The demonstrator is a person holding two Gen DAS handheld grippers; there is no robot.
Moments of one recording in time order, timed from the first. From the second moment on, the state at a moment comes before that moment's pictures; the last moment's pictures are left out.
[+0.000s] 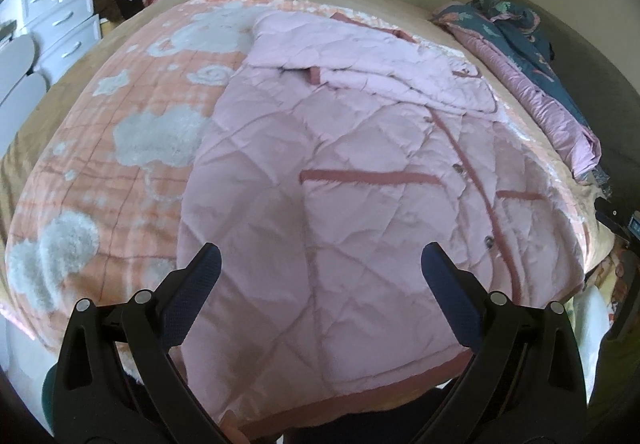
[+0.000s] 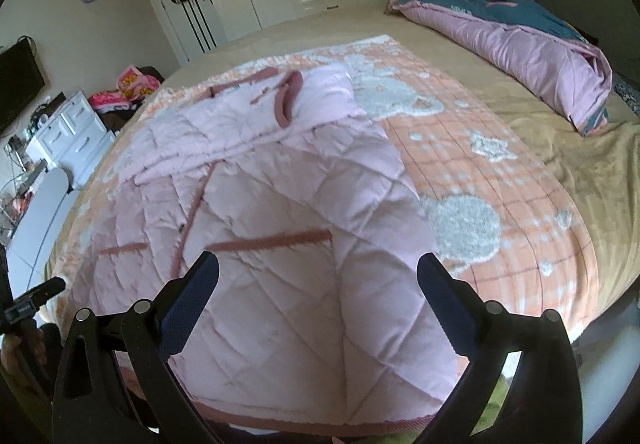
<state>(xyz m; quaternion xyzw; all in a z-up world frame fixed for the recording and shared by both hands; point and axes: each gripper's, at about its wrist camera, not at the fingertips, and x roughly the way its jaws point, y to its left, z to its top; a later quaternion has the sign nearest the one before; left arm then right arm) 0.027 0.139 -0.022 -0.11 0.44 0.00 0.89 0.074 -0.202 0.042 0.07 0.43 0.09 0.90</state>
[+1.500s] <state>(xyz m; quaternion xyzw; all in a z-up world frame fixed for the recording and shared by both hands) -0.006 0.154 -0.061 -0.12 0.50 0.01 0.86 0.027 -0.234 -0.019 0.10 0.48 0.13 0.86</state>
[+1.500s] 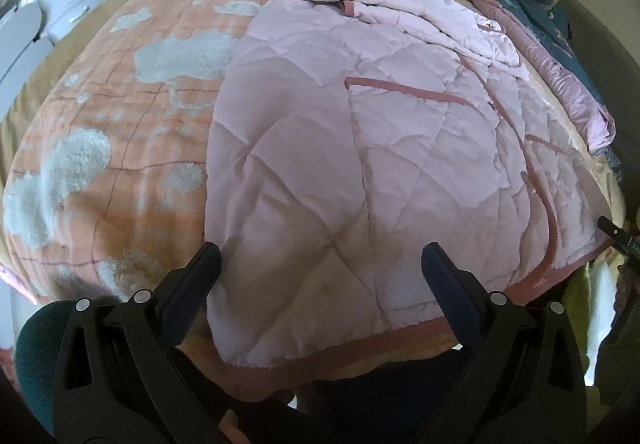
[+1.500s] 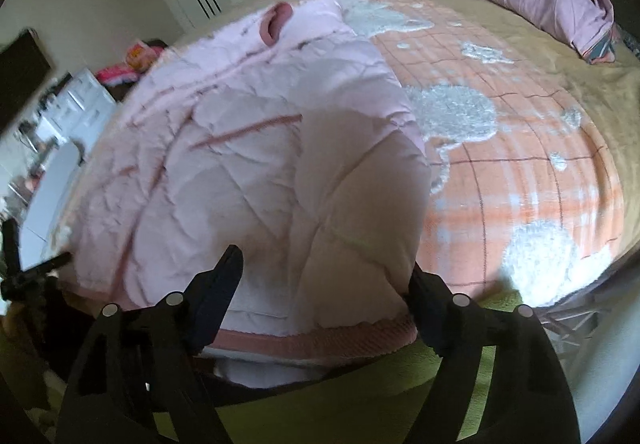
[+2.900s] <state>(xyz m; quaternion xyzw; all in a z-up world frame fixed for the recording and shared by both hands) -0.018 0.167 -0.072 -0.19 0.46 0.00 0.87 0.023 -0.204 -0.054 0.22 0.50 0.19 0.82</state>
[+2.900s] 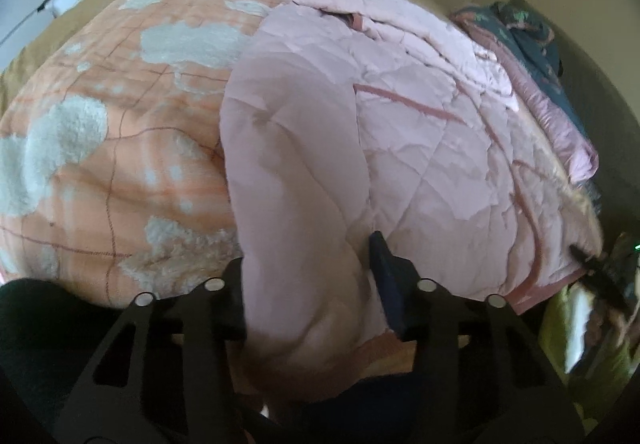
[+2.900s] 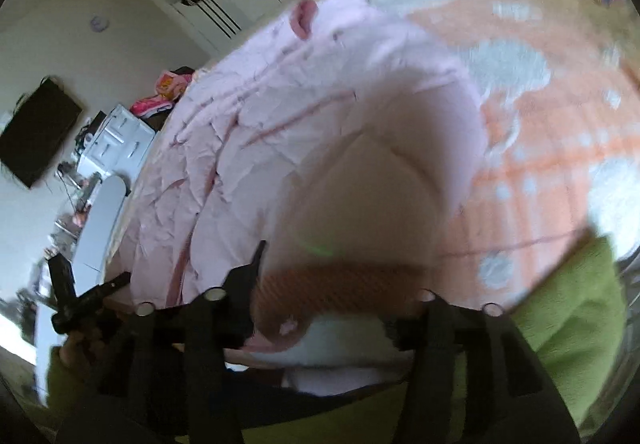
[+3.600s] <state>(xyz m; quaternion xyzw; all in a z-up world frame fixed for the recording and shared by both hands) -0.005 0.168 0.006 -0.22 0.37 -0.06 0.90 0.048 -0.182 0.050 0.17 0.36 0.26 0.88</state>
